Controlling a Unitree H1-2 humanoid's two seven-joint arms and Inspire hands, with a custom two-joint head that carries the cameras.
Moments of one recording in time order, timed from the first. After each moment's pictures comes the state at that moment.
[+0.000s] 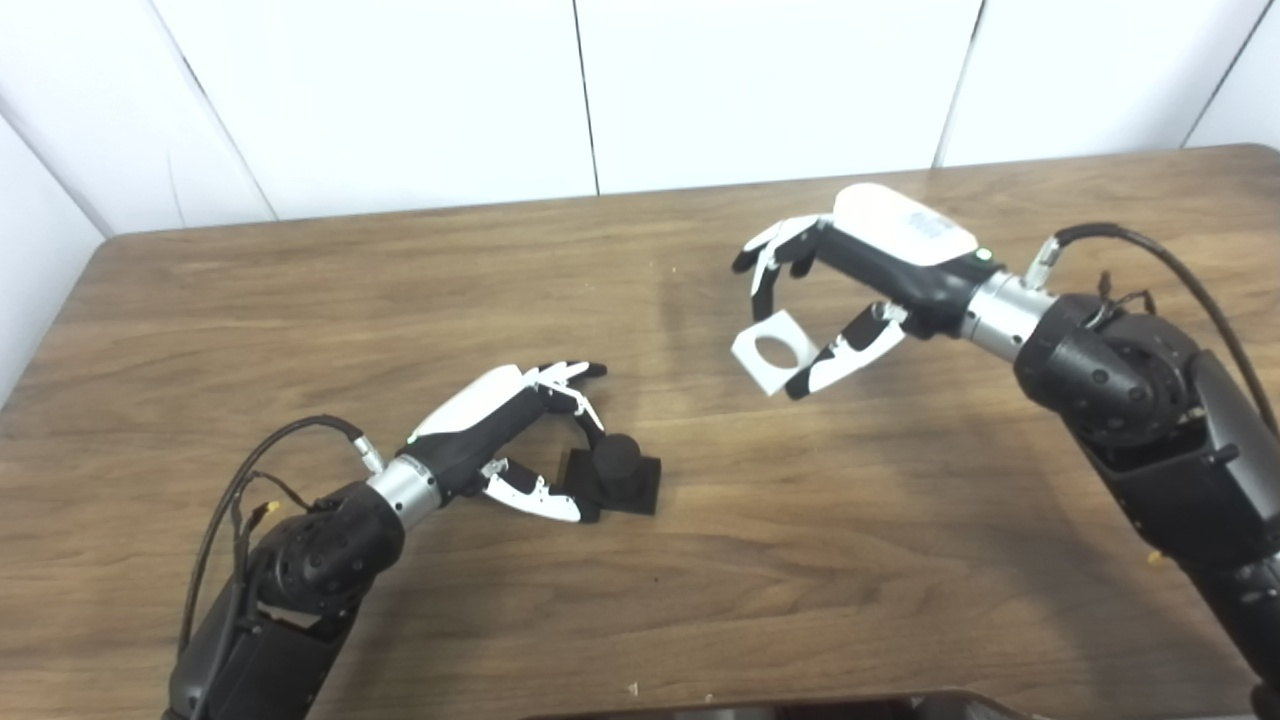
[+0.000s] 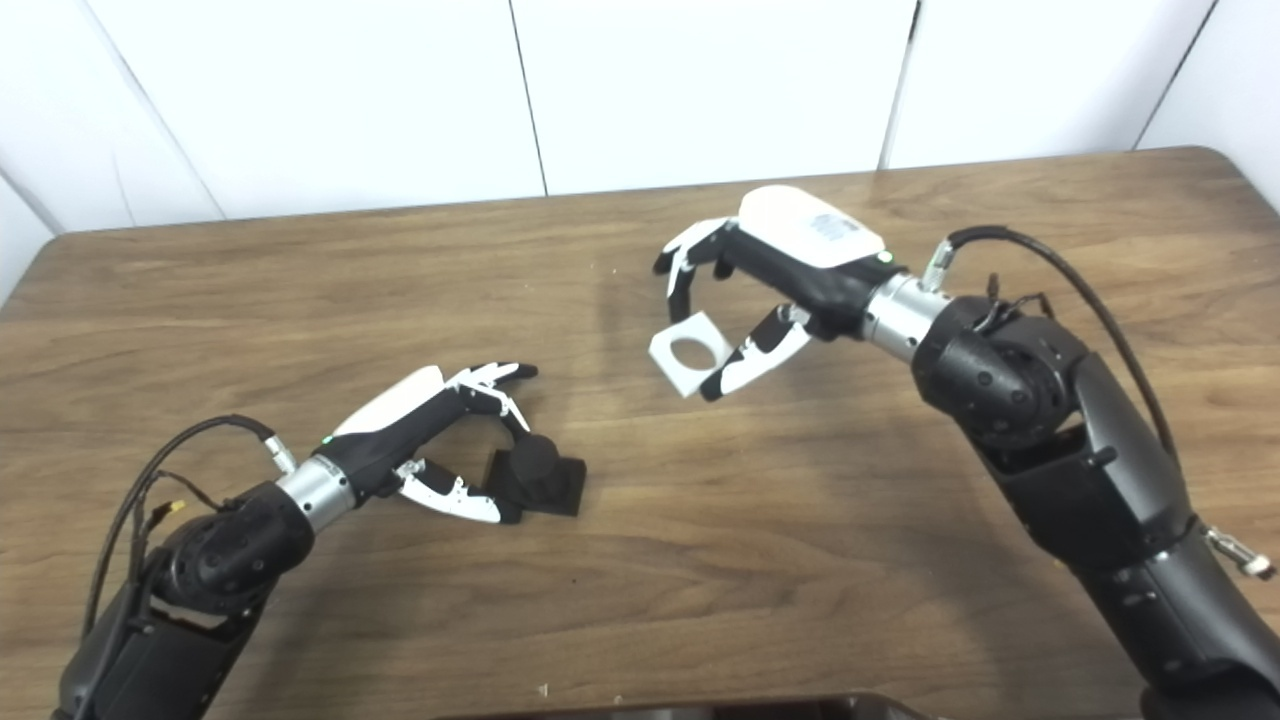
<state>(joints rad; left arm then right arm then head) -0.26 0.42 -0.34 -0.06 0.40 0.04 -0.43 -0.46 -0.52 0.29 -0.27 -0.46 0.01 0.49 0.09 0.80</state>
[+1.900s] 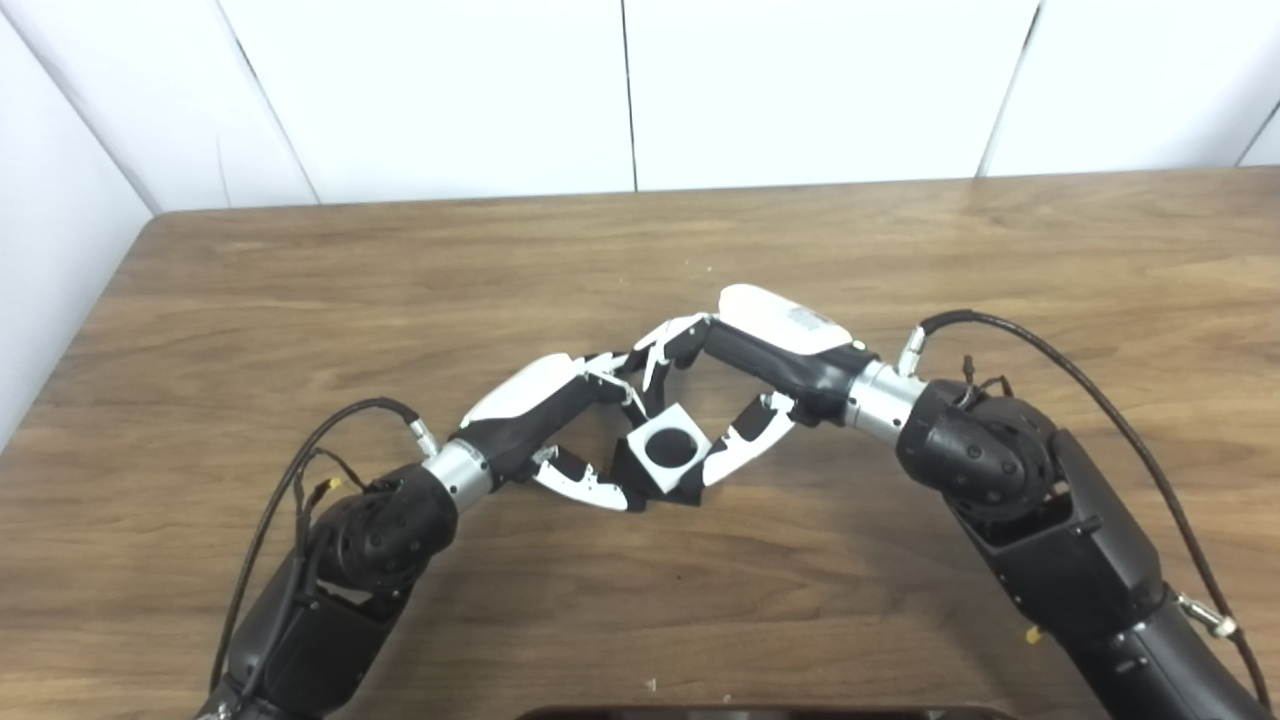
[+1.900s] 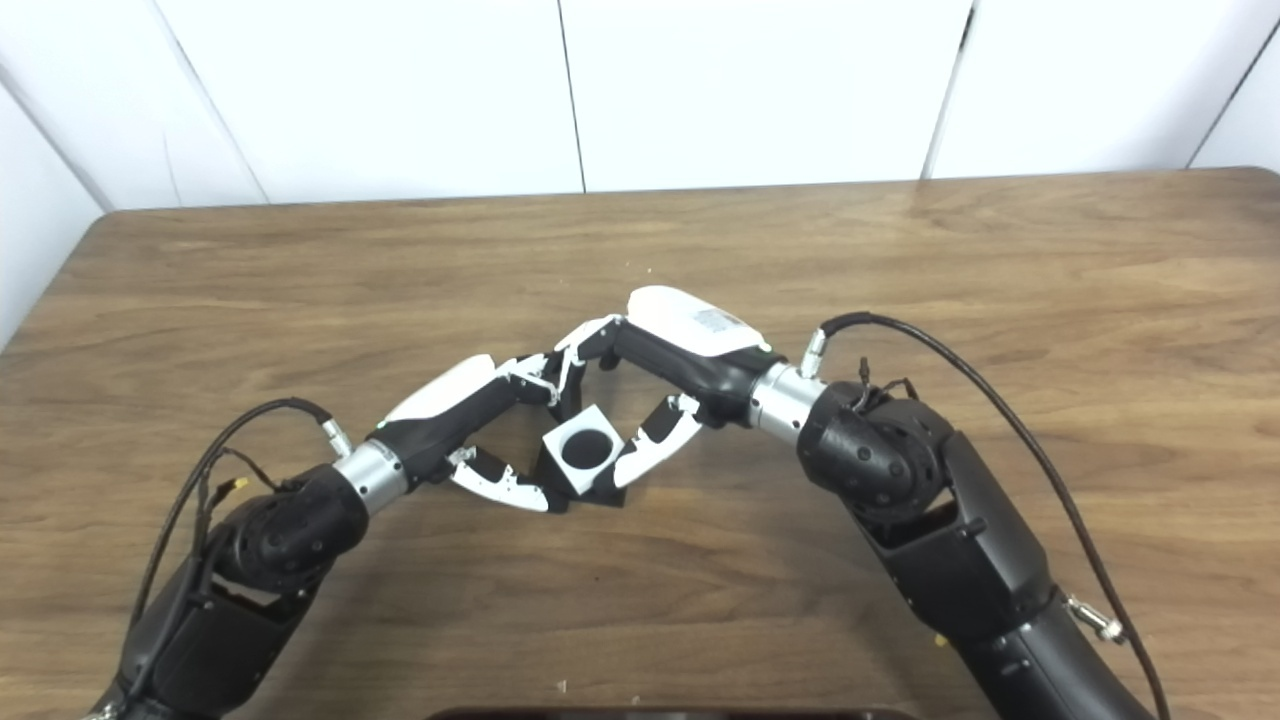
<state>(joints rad) -0.27 0.38 -0.38 -0.07 0.43 0.09 -0.40 -0.42 -0.30 0.40 -0.18 -0.47 0.00 0.51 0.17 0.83</state>
